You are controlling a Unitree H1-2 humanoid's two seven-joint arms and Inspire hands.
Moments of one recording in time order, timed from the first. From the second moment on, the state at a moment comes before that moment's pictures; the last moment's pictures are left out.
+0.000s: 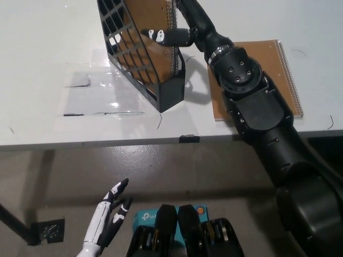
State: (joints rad) left_arm -0.04 0.08 -0.06 0.30 0.22 -0.33 0.00; right_arm -1.14 0.01 0.13 0.91 -0.10 -0.14 0.08
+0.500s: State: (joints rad) left_arm -0.03 0.08 -0.07 0.30 0.21 -0.33 0.00; right_arm -1.16 0.07 -0.09 1.02 0.04 -0.13 0.13
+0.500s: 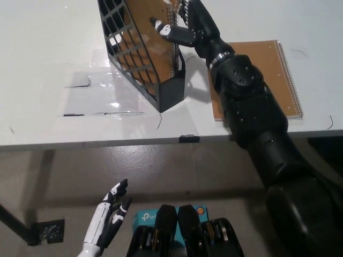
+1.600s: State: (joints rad) left_arm -0.04 0.08 -0.08 0.29 0.21 -0.33 0.00; right_arm -1.20 0.09 -0.14 1.17 0.12 -0.09 0.00
